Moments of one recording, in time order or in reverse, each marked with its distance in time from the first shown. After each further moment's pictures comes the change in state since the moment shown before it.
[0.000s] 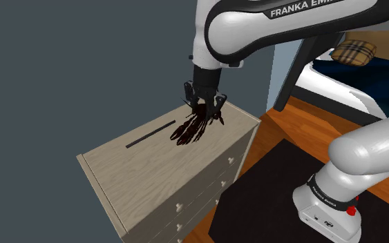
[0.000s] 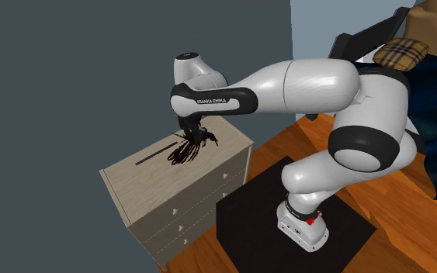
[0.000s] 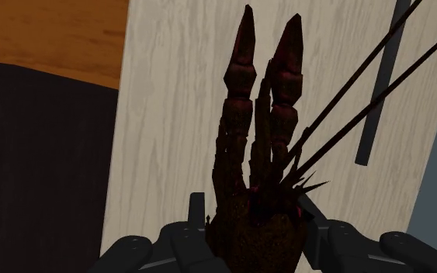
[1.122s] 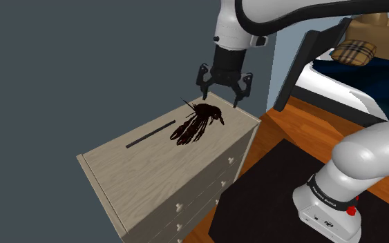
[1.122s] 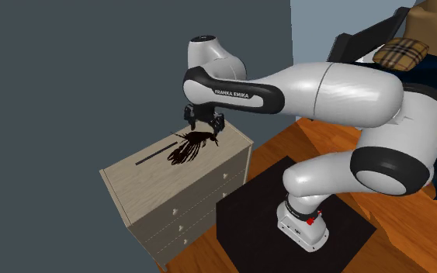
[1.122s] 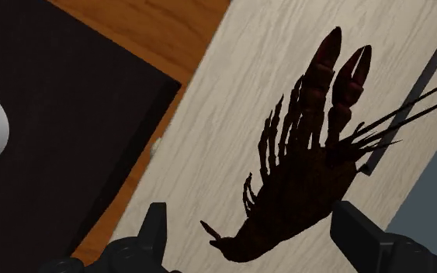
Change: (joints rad) arm 0.132 -0.174 -0.204 -0.032 0.015 -0.163 -0.369
